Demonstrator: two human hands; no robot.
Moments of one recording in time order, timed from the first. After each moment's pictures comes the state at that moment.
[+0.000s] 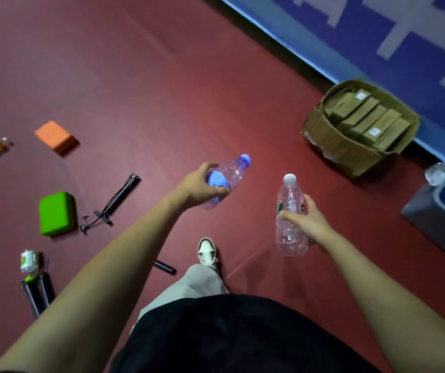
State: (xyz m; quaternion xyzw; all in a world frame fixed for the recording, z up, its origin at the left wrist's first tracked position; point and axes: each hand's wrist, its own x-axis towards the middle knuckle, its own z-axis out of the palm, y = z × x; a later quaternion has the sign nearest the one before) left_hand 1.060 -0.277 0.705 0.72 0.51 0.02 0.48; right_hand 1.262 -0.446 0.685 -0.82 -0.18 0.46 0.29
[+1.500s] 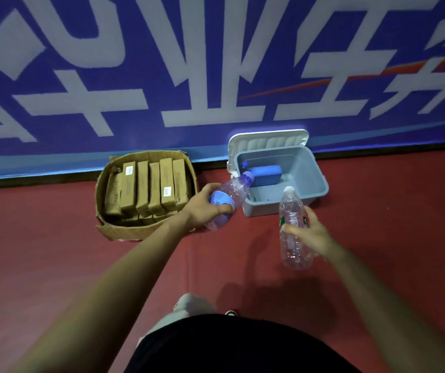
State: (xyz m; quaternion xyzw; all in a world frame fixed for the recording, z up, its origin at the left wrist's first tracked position) left_hand 1.799 -0.381 0.721 0.82 0.09 -0.19 0.53; right_hand 1.773 -0.644 0.705 -0.82 0.20 0.19 0.51
